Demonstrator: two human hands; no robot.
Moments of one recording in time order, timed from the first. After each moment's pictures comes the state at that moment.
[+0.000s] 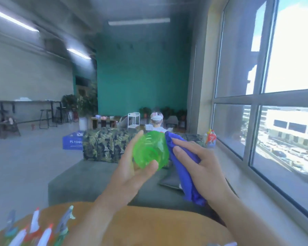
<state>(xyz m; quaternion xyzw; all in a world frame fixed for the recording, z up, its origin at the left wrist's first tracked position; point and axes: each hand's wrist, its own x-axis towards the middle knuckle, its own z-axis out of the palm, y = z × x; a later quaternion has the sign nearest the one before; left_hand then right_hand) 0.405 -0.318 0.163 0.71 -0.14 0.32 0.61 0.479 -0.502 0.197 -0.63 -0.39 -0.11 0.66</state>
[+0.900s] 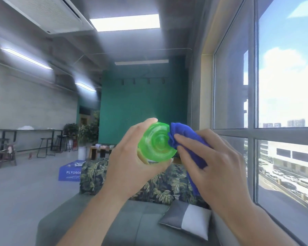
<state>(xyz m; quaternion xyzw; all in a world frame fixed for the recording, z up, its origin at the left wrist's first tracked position) 0.388 -0.324 0.303 0.76 -0.13 0.58 0.27 0.444 -0.520 0.307 -0.58 -0.40 -0.63 0.32</state>
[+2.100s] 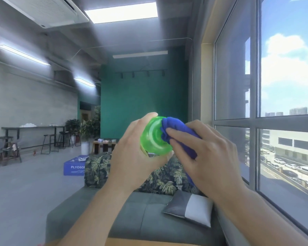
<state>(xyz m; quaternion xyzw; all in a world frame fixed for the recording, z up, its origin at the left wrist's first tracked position) 0.397 -0.323 0.300 0.78 -0.11 0.56 0.27 0.442 -0.508 0.310 -0.61 -0.40 -0.63 0.26</state>
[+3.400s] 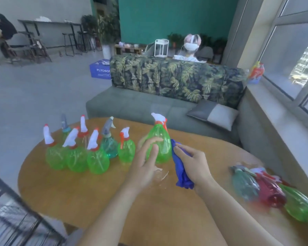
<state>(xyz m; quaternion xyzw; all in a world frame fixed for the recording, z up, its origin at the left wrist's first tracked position) 0.362 -0.270 -0.055 0.77 0.09 0.33 0.53 0.451 -0.411 -0.021 -0.71 -0.15 0.19 0.67</state>
